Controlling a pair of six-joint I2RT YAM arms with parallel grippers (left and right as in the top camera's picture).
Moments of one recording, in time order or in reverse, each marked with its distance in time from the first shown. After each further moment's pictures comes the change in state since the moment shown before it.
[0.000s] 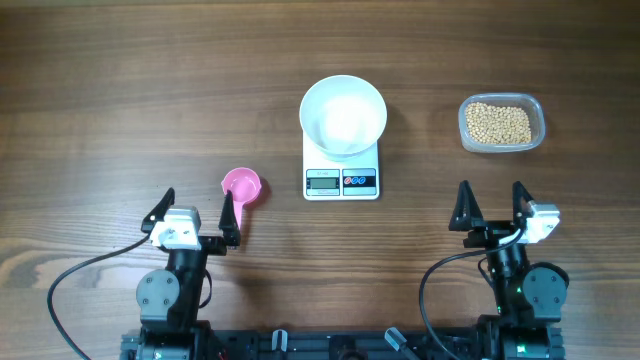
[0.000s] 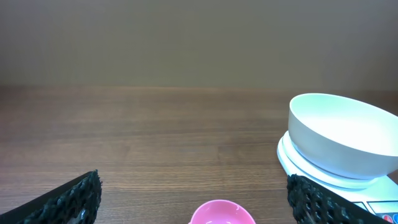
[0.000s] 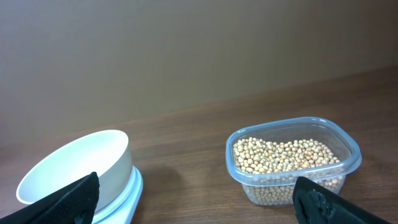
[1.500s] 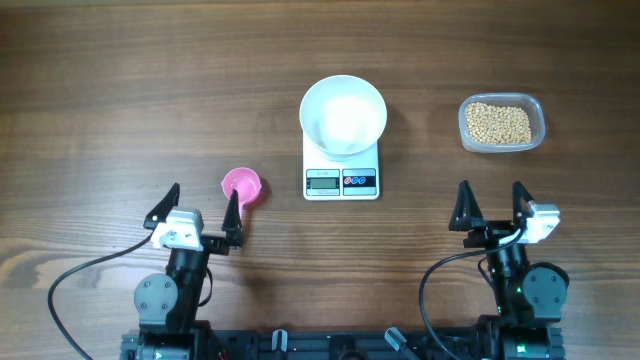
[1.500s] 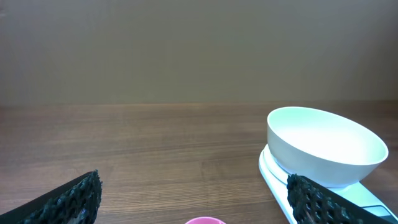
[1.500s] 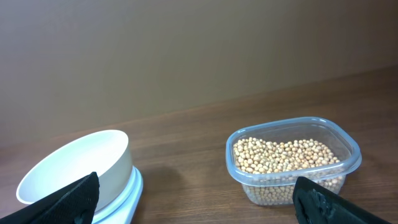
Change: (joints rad) left arm 0.000 0.000 -0.002 0.068 0.072 0.000; right arm 0.000 0.000 0.000 0.000 0.000 0.000
